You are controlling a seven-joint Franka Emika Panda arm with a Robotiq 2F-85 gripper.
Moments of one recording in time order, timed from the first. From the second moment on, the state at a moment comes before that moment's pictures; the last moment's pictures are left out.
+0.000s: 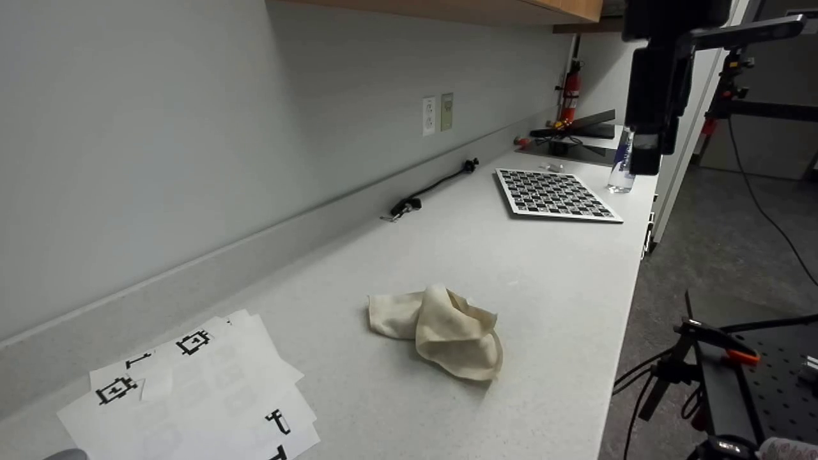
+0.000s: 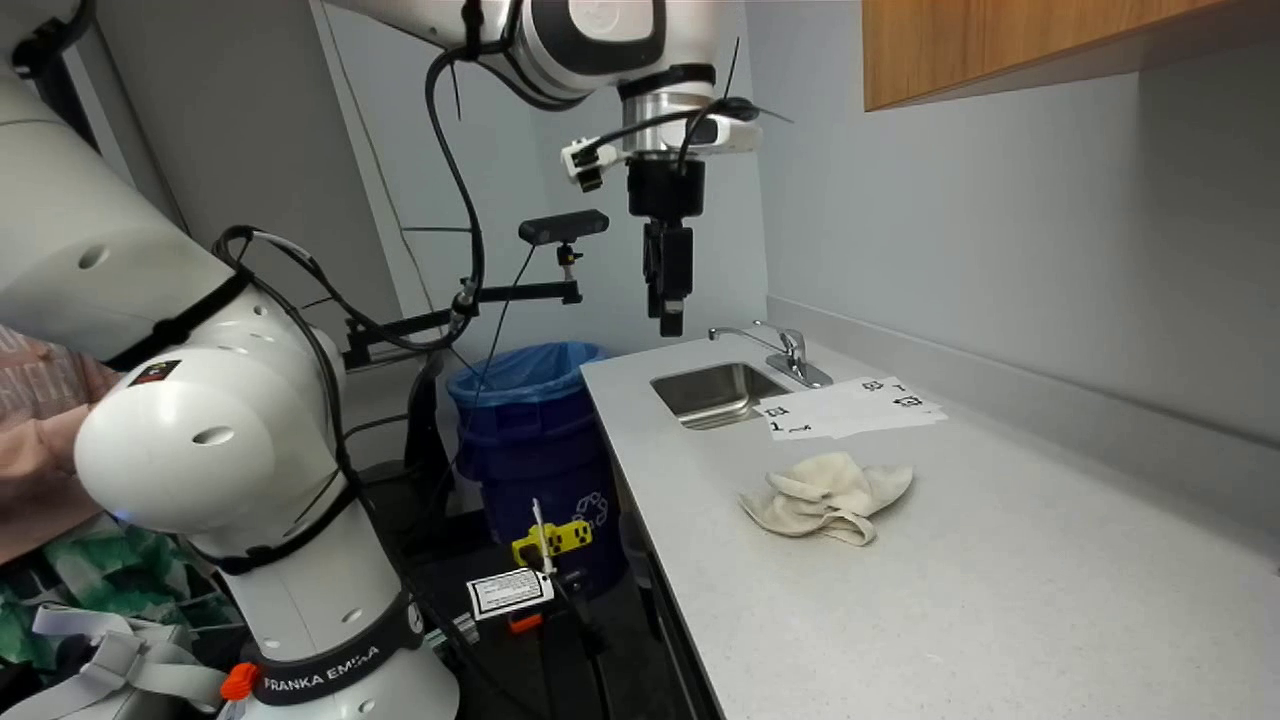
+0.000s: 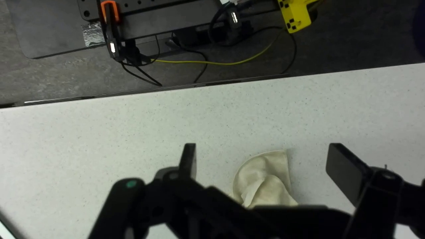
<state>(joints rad) 0.02 -0.45 0.13 -2.43 0.10 1.83 0.30</state>
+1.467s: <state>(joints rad) 0.06 -0.22 0.16 -2.57 -0.02 2.42 0.24</state>
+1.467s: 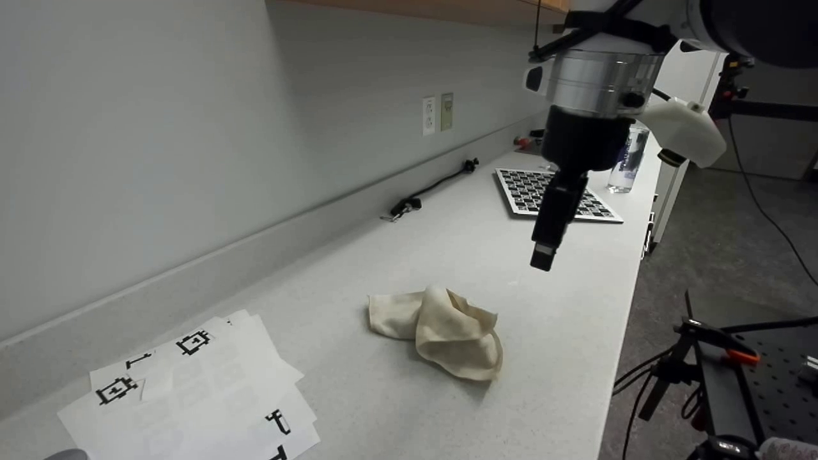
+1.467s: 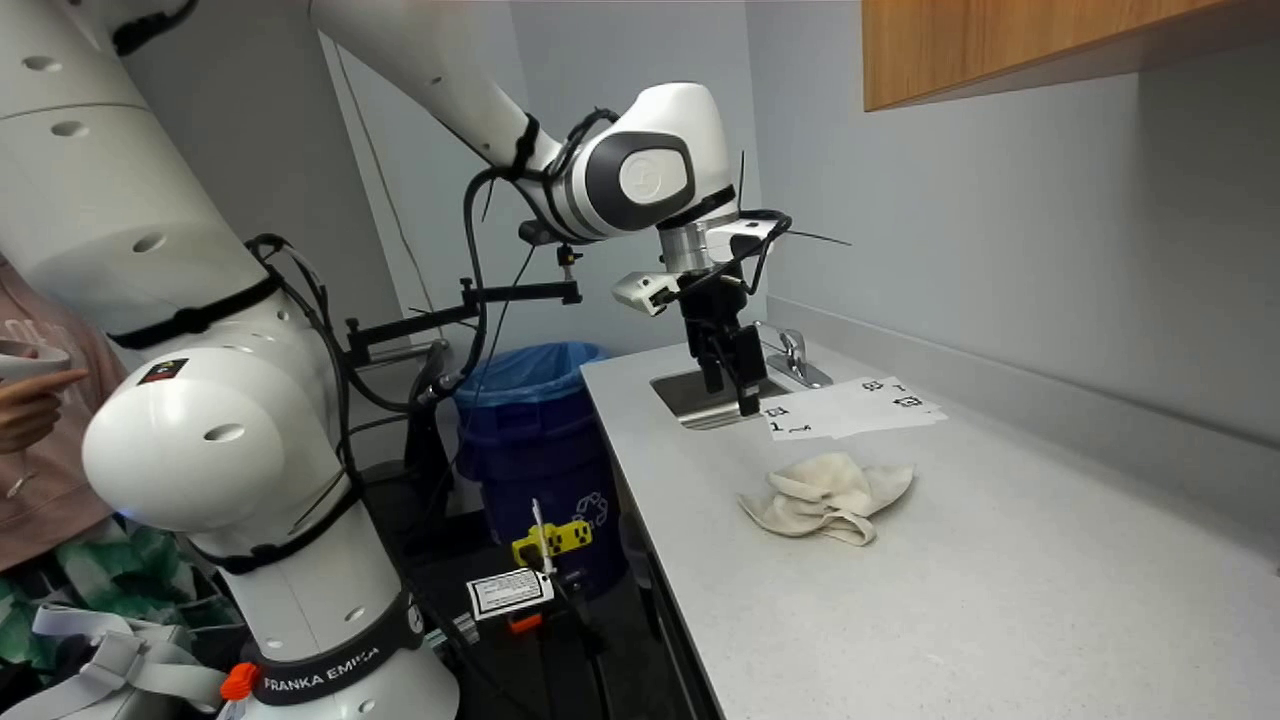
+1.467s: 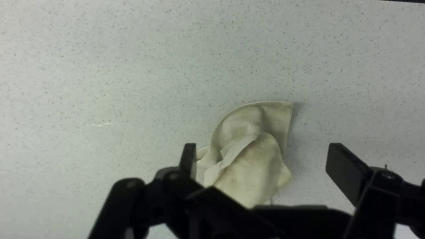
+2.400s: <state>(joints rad) 0.07 -0.09 0.15 -2.57 0.05 2.61 0.21</state>
